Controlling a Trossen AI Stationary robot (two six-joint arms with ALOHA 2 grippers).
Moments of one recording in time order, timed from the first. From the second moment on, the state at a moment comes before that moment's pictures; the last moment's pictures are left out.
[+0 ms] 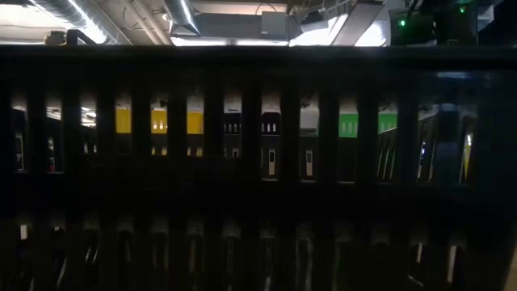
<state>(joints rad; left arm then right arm) -0.07 1.45 1.93 -1.53 -0.38 -0.51 -0.29 1.12 0.85 -1.26 0.06 0.46</state>
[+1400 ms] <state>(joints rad) -0.02 1.57 1.93 -1.49 -0.56 -0.39 -0.51 1.16 1.30 -1.05 0.52 0.01</state>
